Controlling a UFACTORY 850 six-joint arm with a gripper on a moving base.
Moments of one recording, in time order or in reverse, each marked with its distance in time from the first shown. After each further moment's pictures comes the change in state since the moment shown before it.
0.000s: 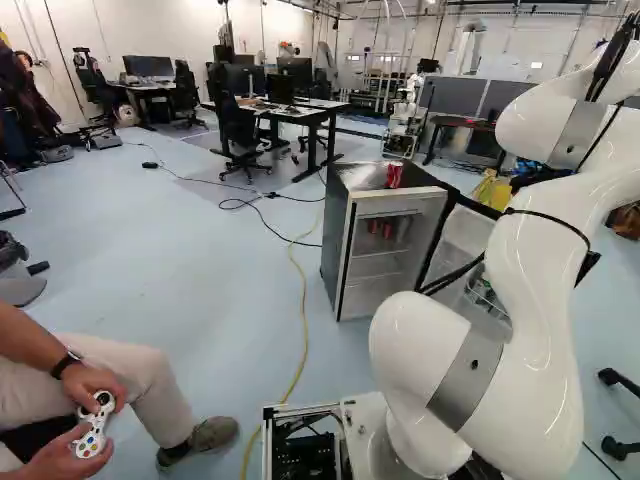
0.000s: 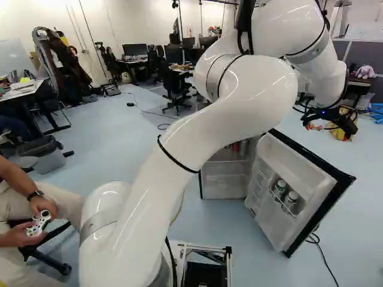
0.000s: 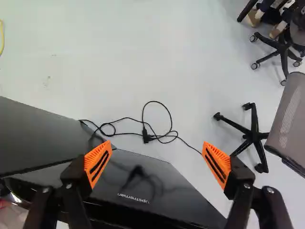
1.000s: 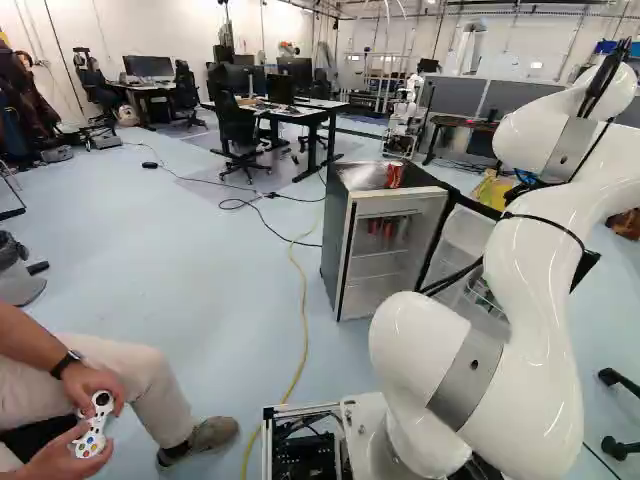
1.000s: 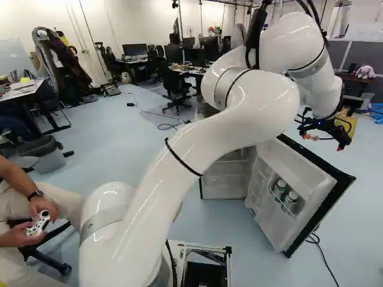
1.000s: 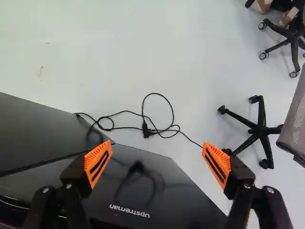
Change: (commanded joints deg) arm 0.0 -4.4 -1.3 0.0 0.0 0.0
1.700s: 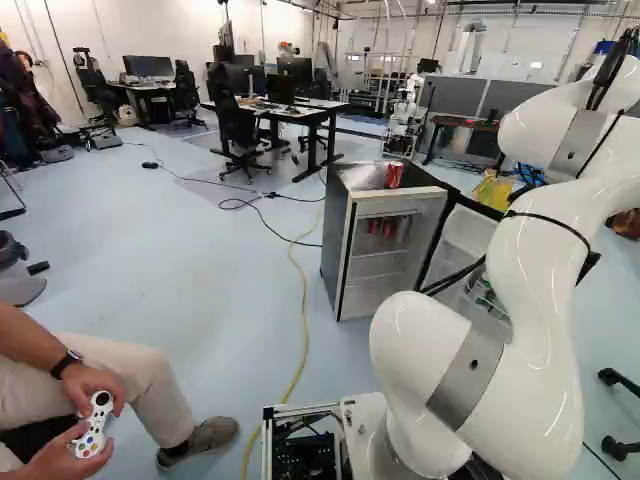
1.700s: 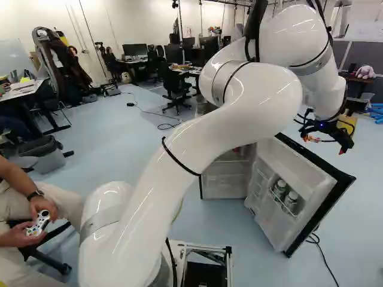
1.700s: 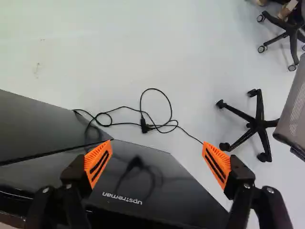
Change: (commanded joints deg) arm -1.2 2.9 4.4 0.0 0.0 0.0
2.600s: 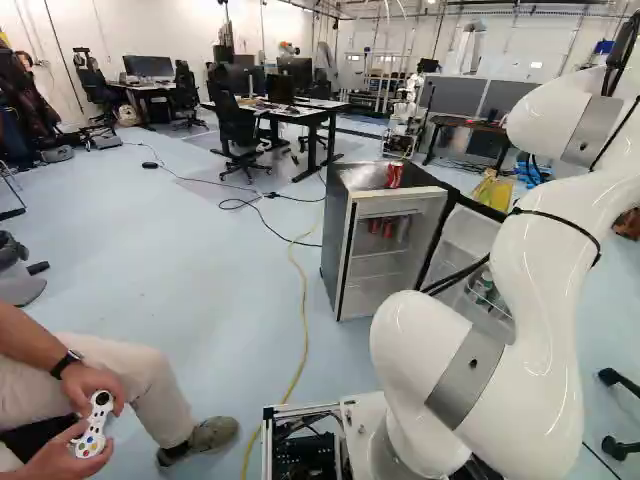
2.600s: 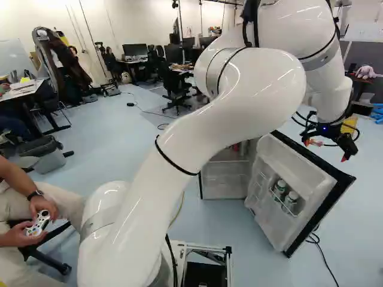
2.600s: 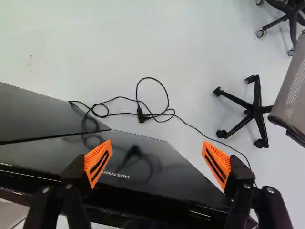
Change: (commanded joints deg) arm -1.8 4.3 6.6 0.0 -1.3 0.0
